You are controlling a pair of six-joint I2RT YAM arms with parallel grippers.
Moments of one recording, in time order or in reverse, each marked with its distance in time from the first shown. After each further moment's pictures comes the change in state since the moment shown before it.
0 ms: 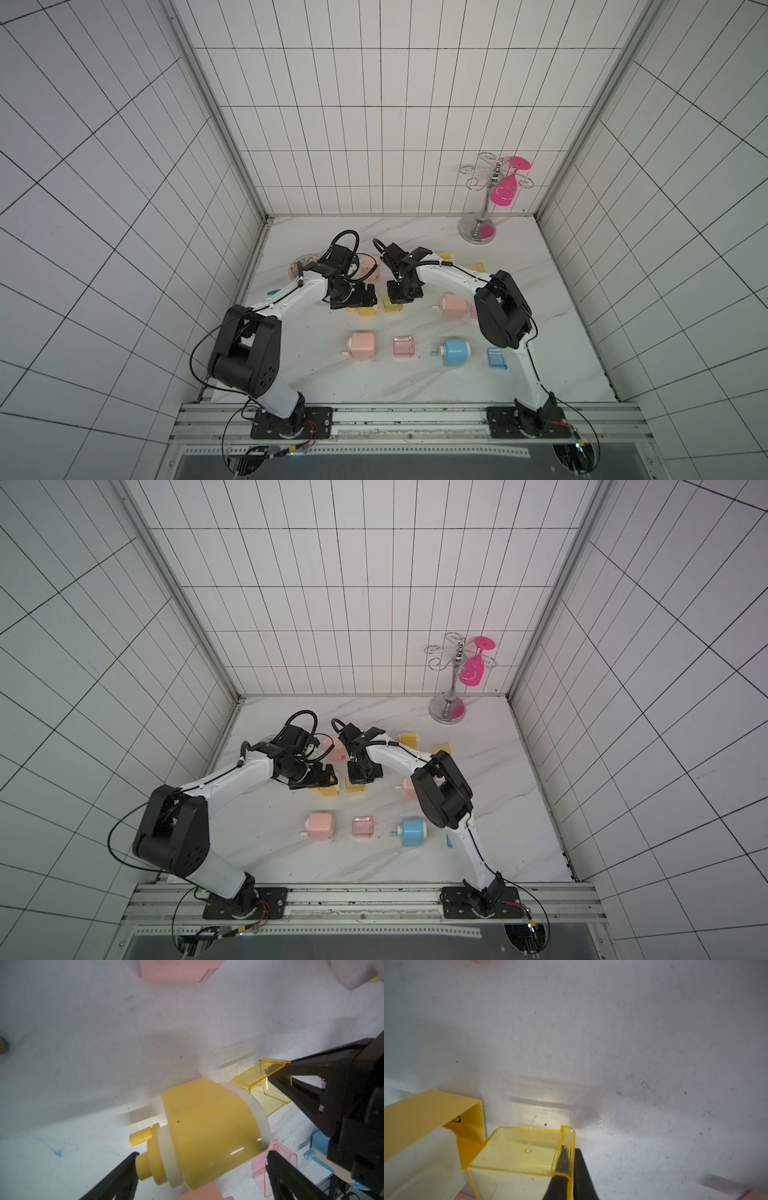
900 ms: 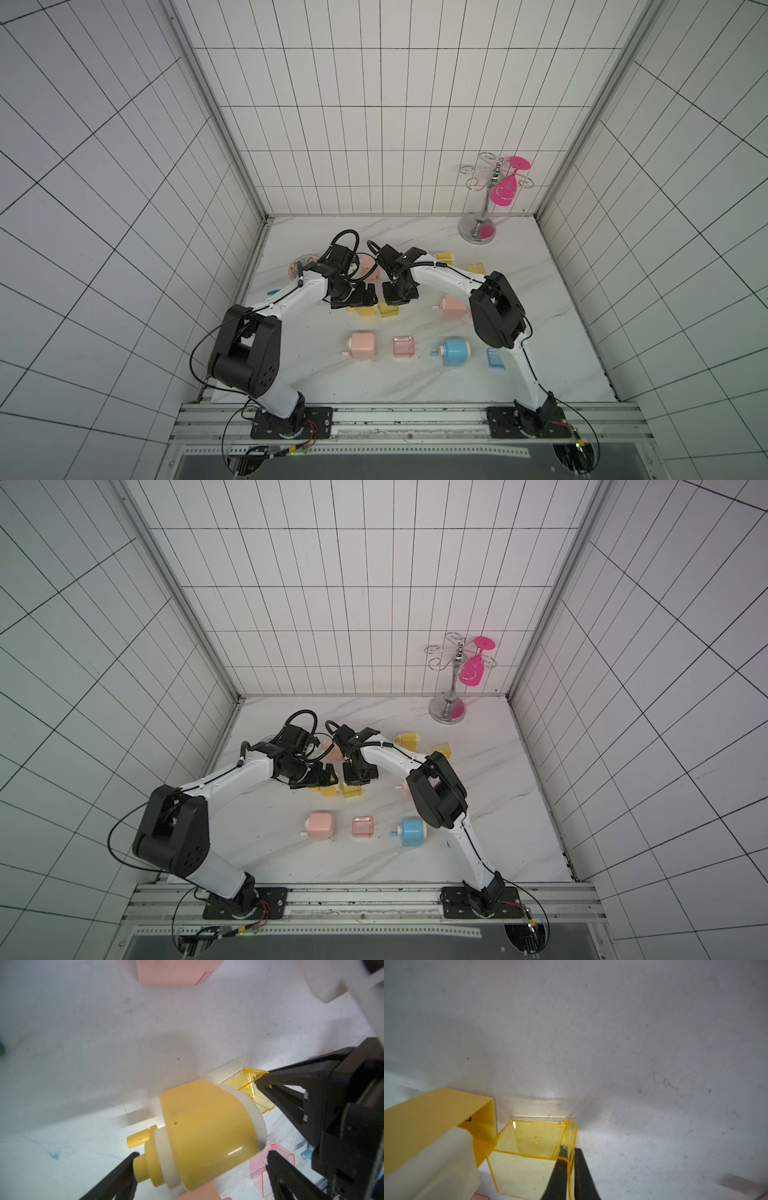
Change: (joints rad) left arm 0.000 0.000 0.000 0.008 0.010 0.000; right arm 0.018 0.030 0.050 -0.035 -0.008 0.026
